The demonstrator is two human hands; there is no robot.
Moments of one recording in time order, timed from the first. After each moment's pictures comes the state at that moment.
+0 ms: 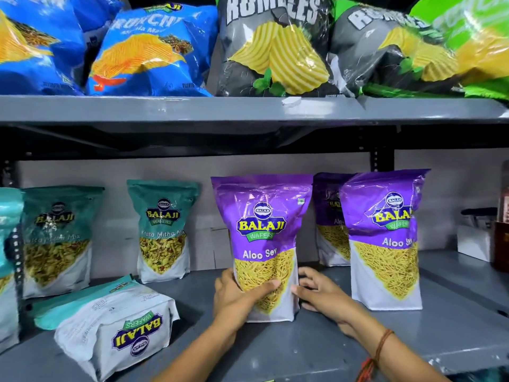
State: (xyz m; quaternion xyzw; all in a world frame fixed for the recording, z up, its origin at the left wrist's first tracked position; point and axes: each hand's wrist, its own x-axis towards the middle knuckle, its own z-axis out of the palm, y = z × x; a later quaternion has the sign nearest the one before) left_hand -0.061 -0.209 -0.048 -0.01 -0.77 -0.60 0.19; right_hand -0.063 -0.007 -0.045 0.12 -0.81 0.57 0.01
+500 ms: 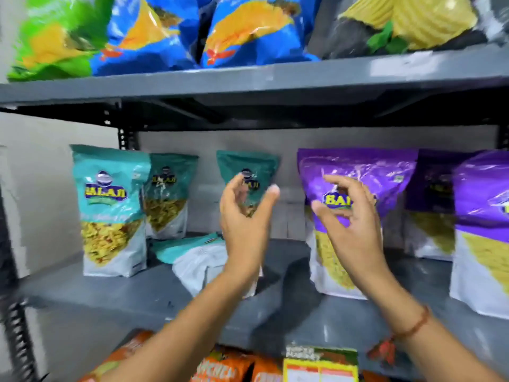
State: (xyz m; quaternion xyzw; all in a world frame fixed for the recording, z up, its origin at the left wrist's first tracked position) left_hand 0.029 -0.280 0.045 -0.03 -0.58 -0.67 0.46; right_hand 0.003 -0.135 0.047 0.31 -0.65 0.55 0.42
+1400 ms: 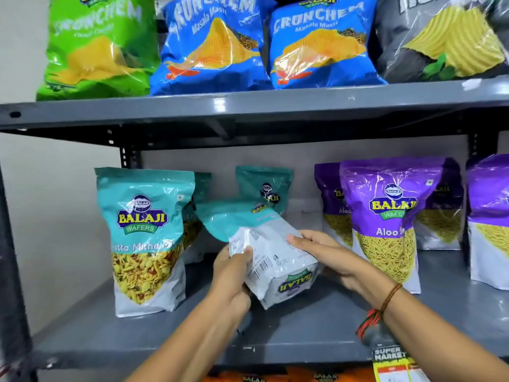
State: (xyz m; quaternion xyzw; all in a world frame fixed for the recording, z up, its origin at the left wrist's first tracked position) left_hand 0.039 -0.446 0.005 0.04 -0.48 -0.87 0.10; right_hand -0.013 -0.267 0.015 0.23 -0.74 0.63 -0.04
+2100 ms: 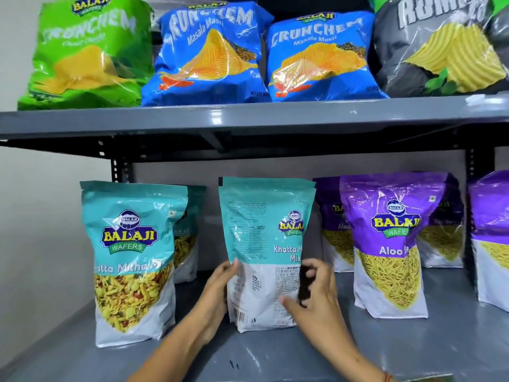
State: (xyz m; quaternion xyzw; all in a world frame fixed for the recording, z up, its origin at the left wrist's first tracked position) left_hand -0.013 -0.495 -0.025 -0.09 -0.62 -0.77 0.07; right_hand -0.003 -0.299 -0.051 0.17 -0.79 0.49 0.32
